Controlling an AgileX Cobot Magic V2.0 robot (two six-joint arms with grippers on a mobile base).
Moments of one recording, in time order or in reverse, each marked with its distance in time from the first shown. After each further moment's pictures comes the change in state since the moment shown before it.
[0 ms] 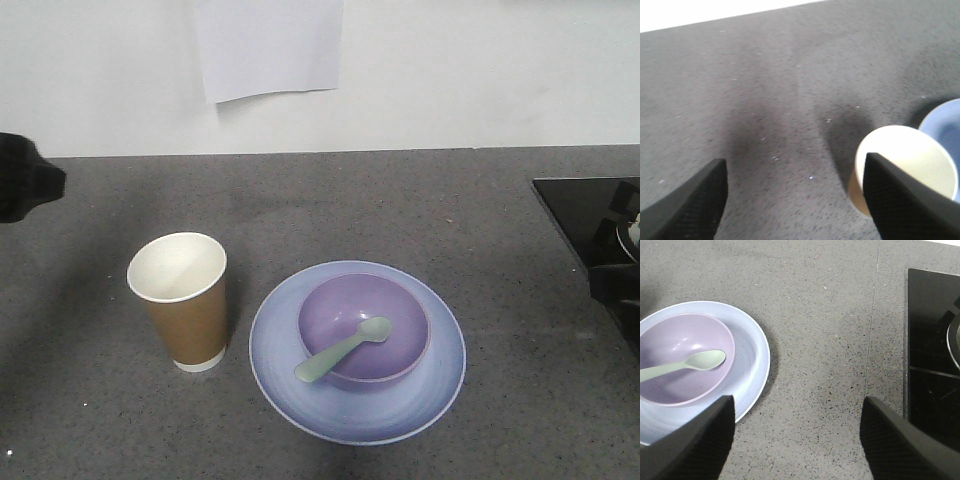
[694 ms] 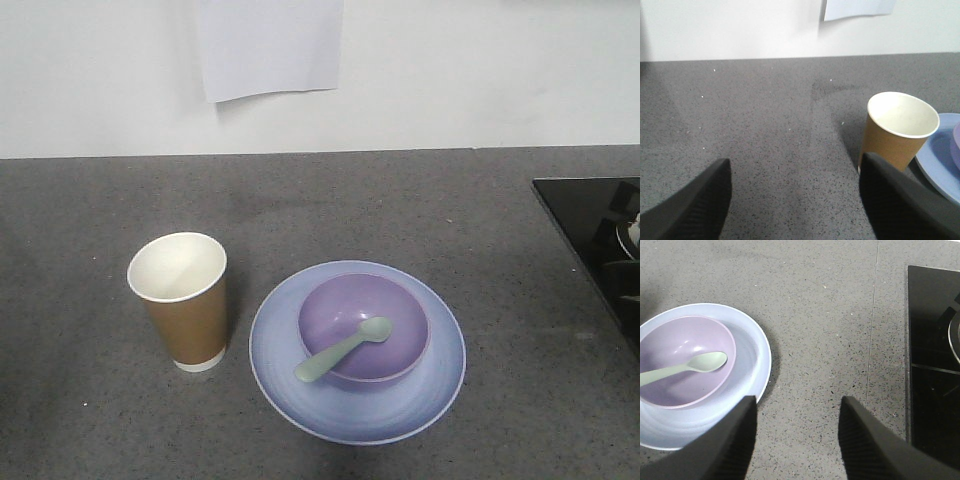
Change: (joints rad) left arm 0.000 -0.774 0.493 0.096 -0.071 -0.114; right arm 0.000 0.000 0.000 0.000 0.000 0.024
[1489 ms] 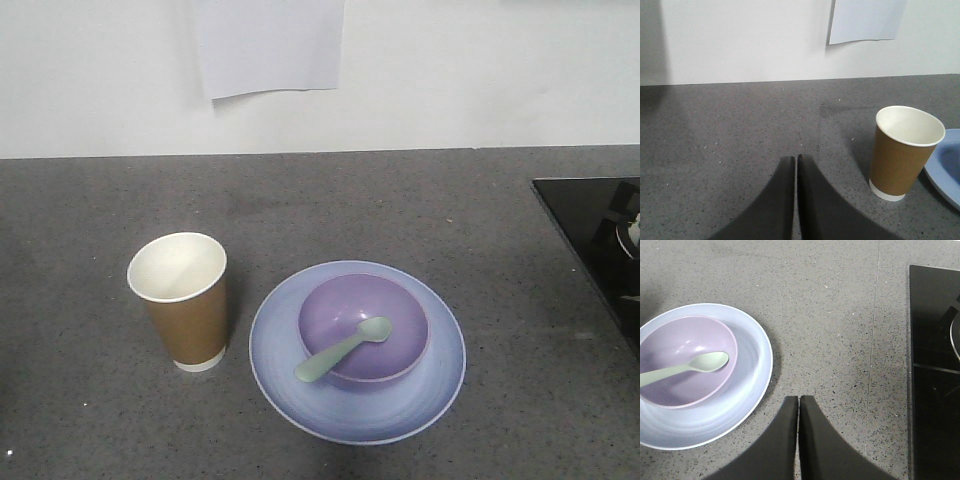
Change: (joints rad) left arm 0.000 -0.112 0.024 0.048 0.000 0.000; right arm 0.000 0.000 0.000 0.006 0.000 0.000
